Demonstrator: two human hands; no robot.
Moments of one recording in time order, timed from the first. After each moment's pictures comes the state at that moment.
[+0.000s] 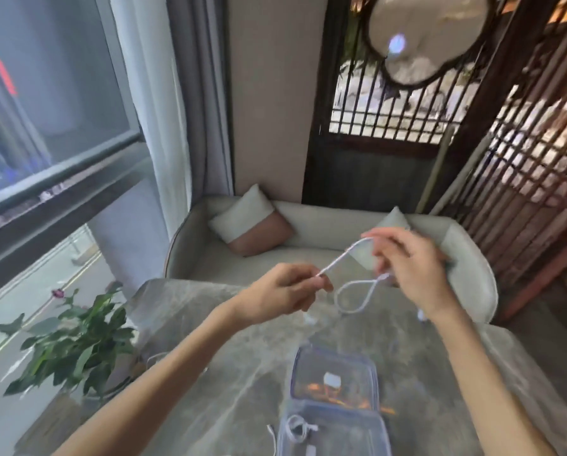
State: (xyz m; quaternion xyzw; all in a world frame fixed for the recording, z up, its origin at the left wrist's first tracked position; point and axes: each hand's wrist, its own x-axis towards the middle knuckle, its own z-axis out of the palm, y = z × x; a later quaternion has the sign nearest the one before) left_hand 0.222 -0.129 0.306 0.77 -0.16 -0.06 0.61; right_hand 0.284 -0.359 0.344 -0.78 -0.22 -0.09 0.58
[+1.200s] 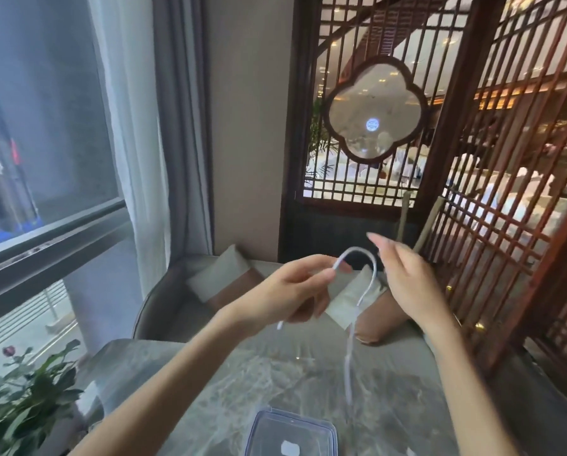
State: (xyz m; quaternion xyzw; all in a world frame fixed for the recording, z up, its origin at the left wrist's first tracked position) left_hand 0.219 -0.264 0.425 0.75 -0.24 -0.02 0.62; right_hand 0.285 -0.478 0.427 -0.86 -0.17 -0.17 0.45
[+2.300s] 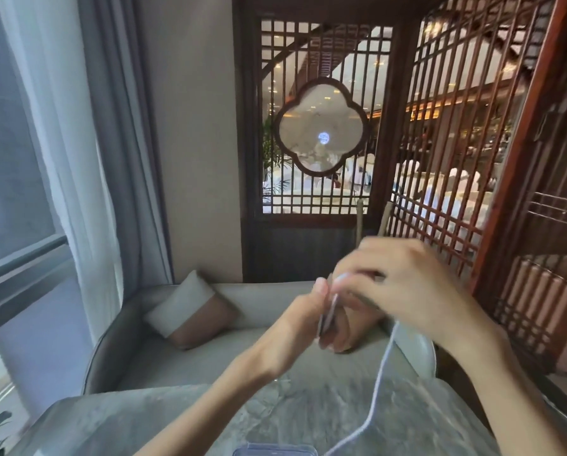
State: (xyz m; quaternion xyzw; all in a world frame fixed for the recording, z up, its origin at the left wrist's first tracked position) left_hand 0.225 -0.339 0.428 0.68 -0.33 -0.05 0.65; right_hand 0.212 -0.508 0.505 -0.85 -0.35 -0.33 0.21
